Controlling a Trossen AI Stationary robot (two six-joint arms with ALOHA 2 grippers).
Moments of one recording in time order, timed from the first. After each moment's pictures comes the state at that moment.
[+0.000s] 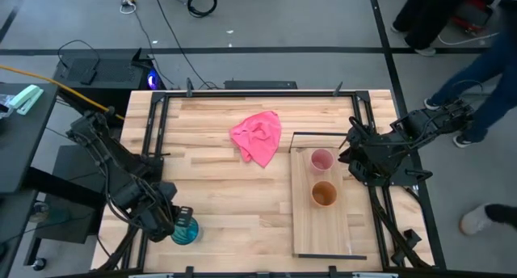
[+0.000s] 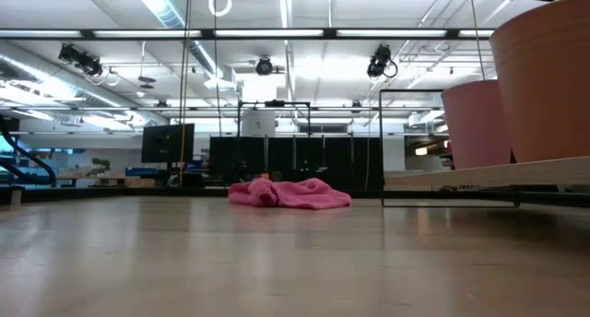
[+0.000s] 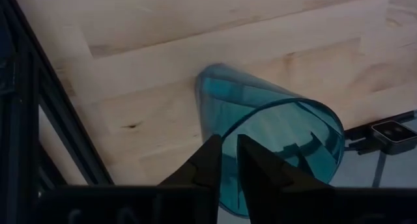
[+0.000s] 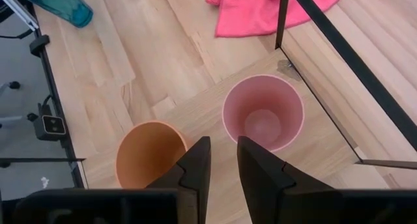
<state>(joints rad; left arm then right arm) -0.87 1.32 1.21 -1.18 -0.10 -2.24 0.44 0.94 1.23 -1.31 0.31 0.92</state>
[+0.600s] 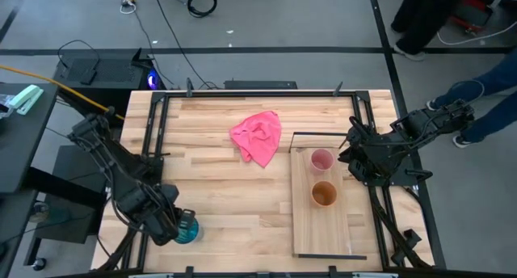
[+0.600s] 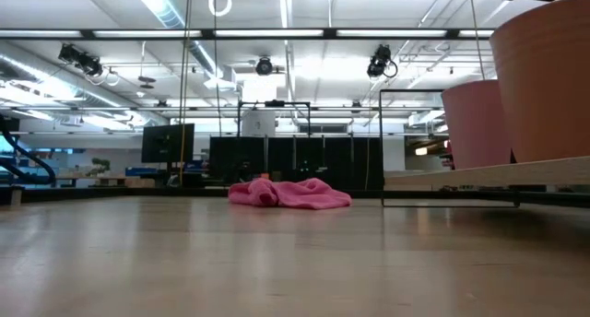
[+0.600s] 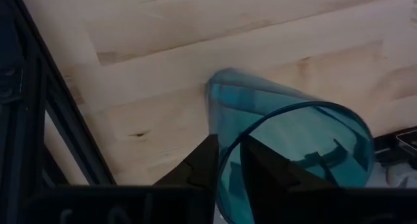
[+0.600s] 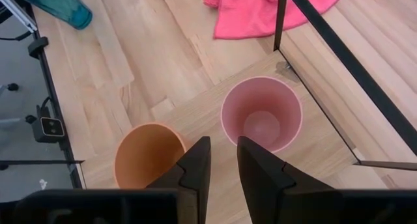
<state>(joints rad) -0.87 1.38 1.21 -1.19 -0.09 -2.22 0.44 0.94 1.23 -1.31 0.31 0.92</state>
